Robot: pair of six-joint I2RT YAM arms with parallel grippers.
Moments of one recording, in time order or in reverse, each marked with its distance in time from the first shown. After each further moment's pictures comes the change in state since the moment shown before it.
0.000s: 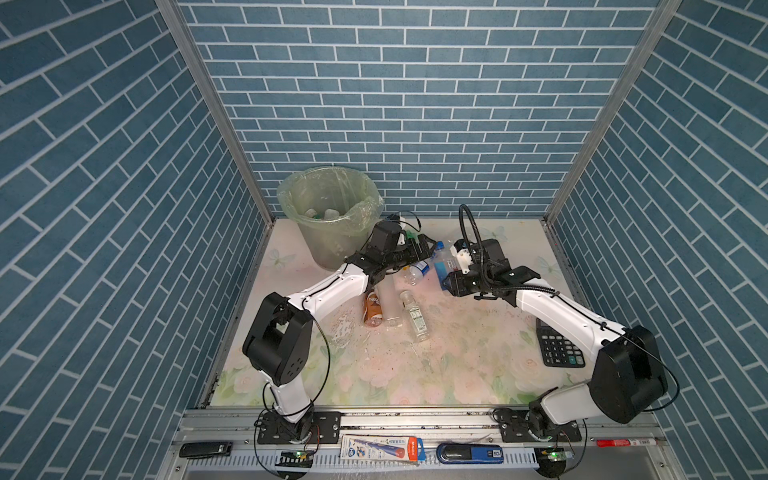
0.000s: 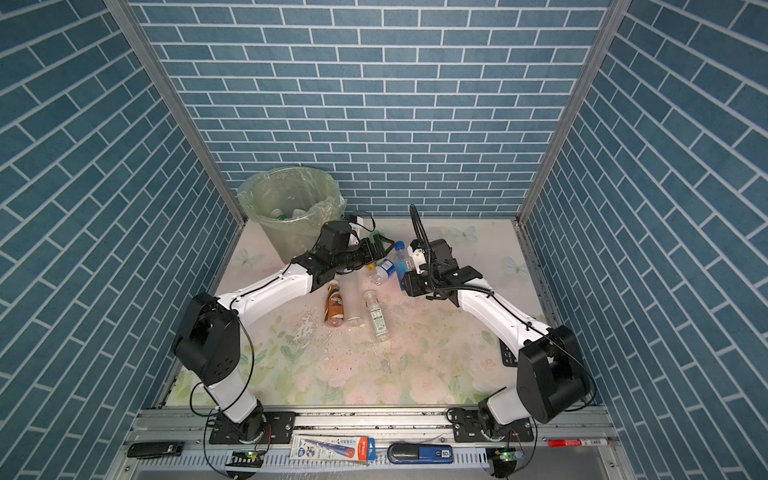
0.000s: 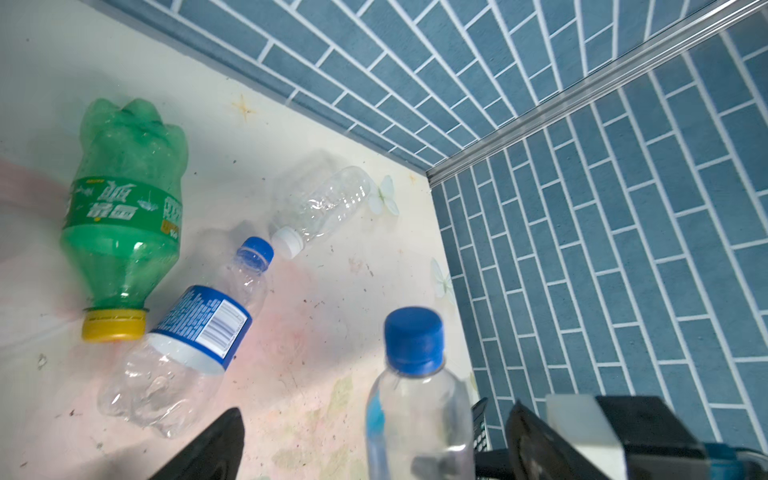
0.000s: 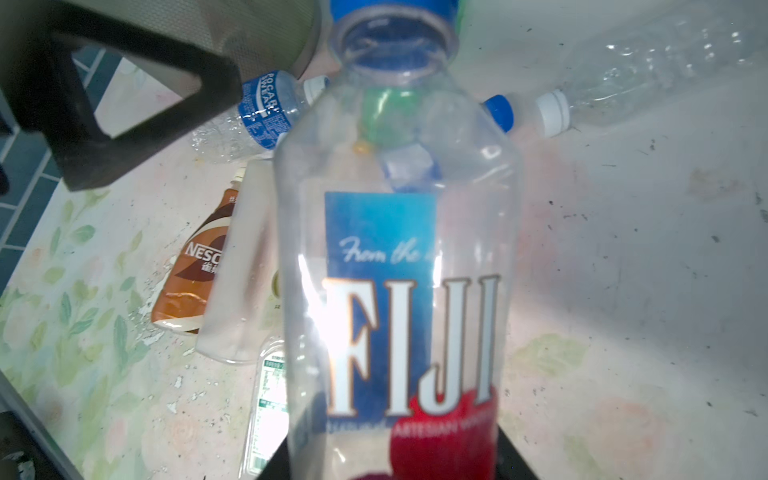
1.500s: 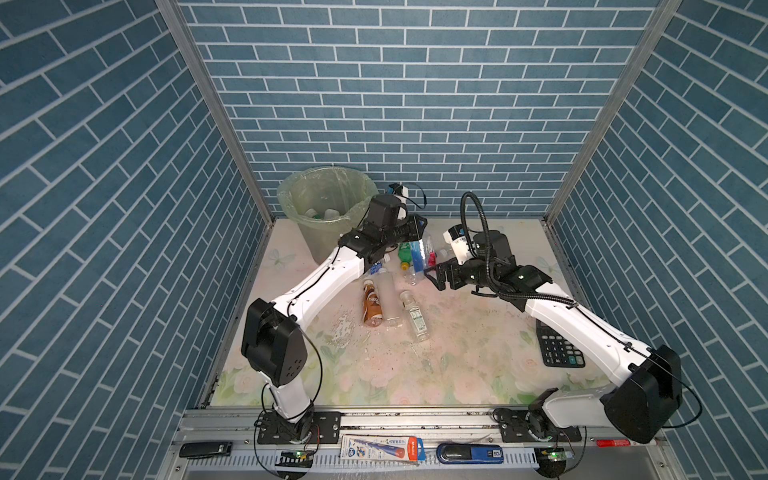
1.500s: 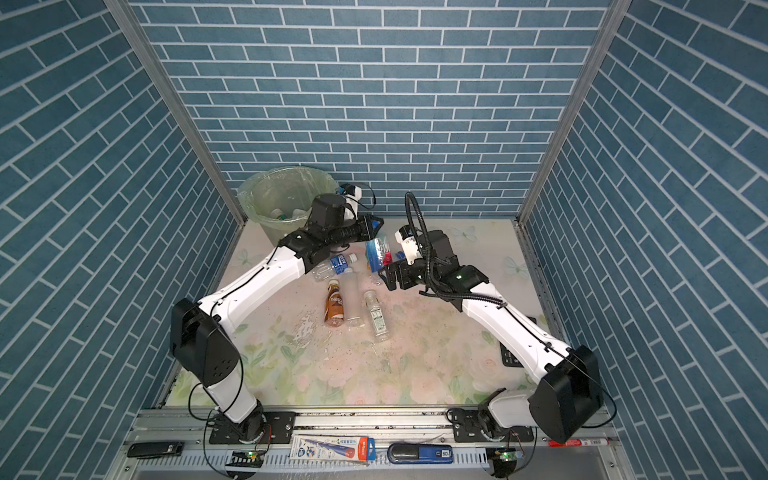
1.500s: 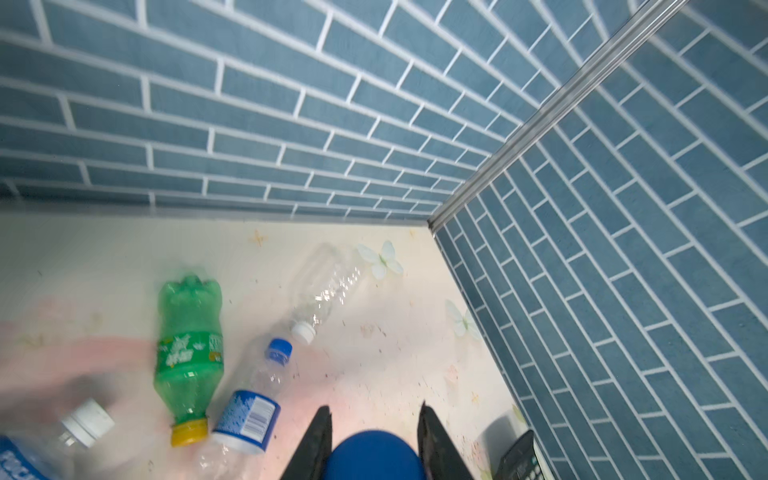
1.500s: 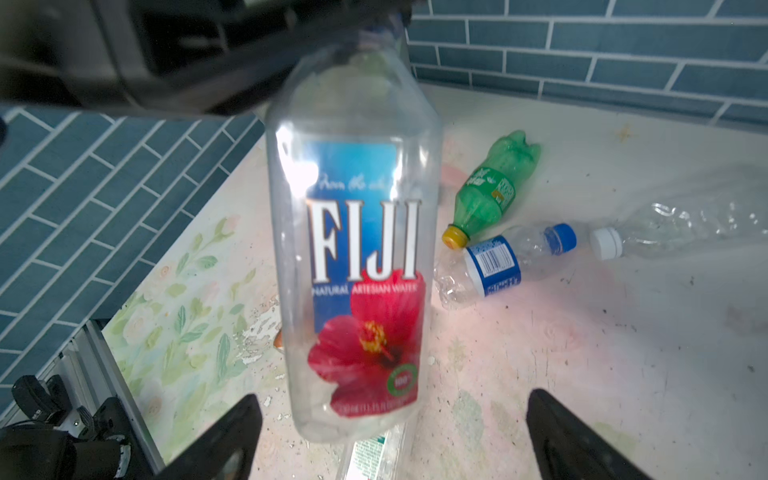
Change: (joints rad) left arm 0.018 -0.029 0.321 -0.262 -0.141 0.303; right arm 0.086 -0.107 0.112 0.053 -0.015 -0.005
